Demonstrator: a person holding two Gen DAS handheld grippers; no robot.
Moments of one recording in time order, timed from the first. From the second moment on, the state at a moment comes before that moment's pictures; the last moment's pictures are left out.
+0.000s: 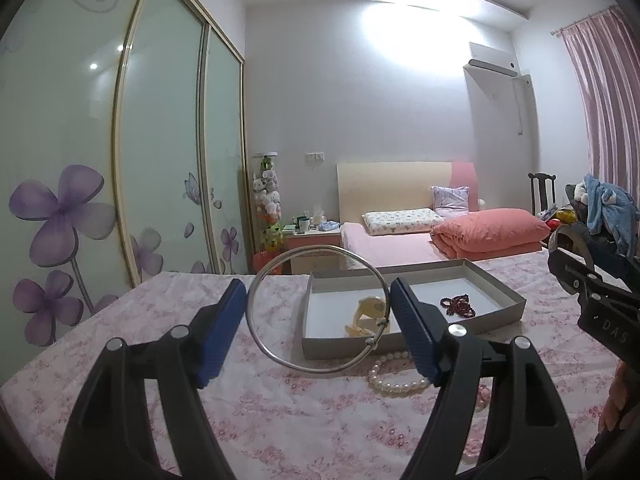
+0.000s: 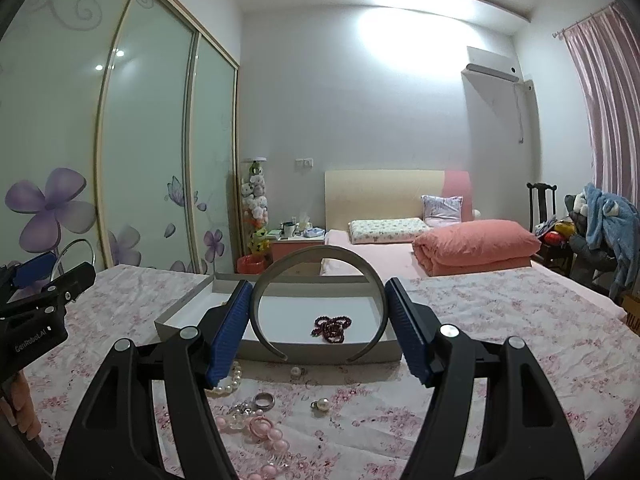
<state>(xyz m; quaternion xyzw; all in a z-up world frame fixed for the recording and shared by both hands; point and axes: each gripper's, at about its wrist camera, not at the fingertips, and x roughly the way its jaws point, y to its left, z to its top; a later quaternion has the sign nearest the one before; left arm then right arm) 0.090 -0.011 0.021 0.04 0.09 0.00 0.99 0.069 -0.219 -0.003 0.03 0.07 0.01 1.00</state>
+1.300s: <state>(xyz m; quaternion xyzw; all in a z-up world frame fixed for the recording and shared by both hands) 0.226 -0.047 0.018 0.05 0.15 -0.03 0.99 0.199 -0.237 -0.014 0.04 0.16 0.01 0.99</state>
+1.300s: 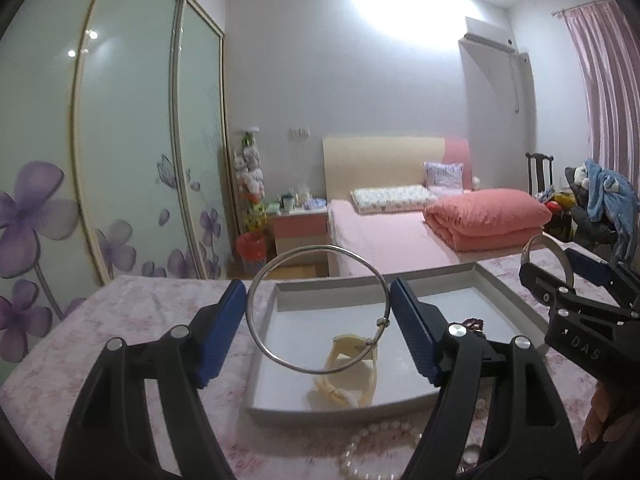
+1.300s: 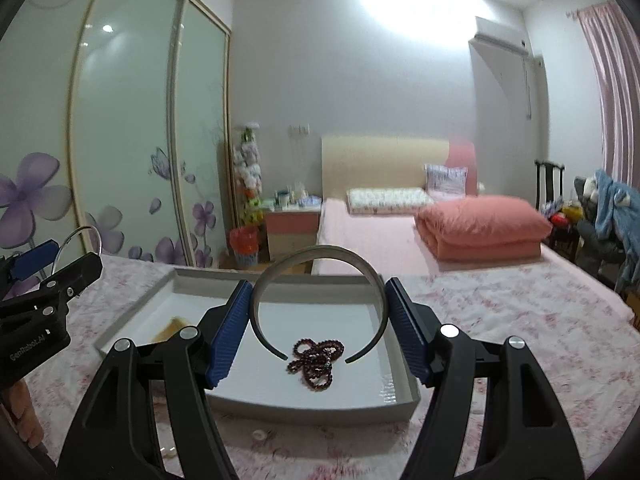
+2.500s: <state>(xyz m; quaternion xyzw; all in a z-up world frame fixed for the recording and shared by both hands) 0.242 0.013 0.006 -0.01 0.25 -0.04 0.97 0.197 -0.262 -0.012 0.11 0.27 0.05 0.95</state>
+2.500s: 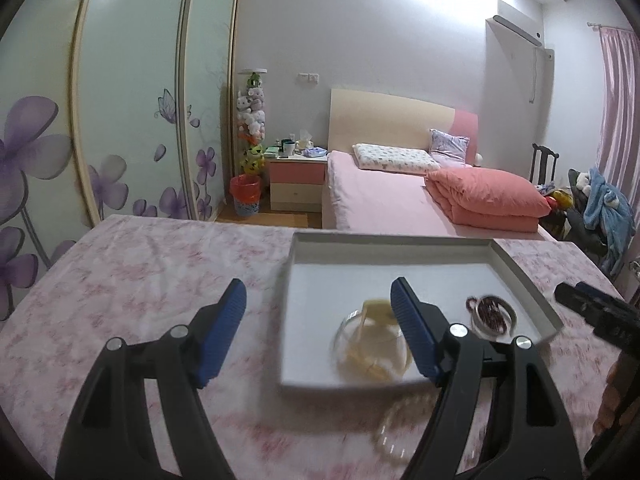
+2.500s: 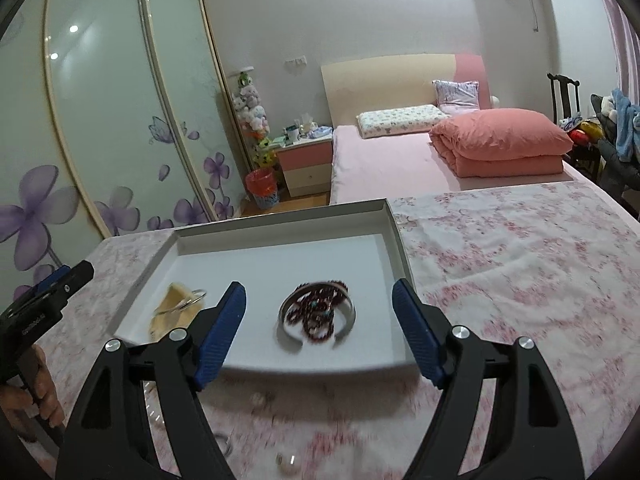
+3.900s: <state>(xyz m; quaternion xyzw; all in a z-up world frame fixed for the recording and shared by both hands) 0.228 0.031 -0.074 0.08 0.43 -0.01 0.90 0.139 -0.251 -0.053 0.07 0.35 0.07 0.93</state>
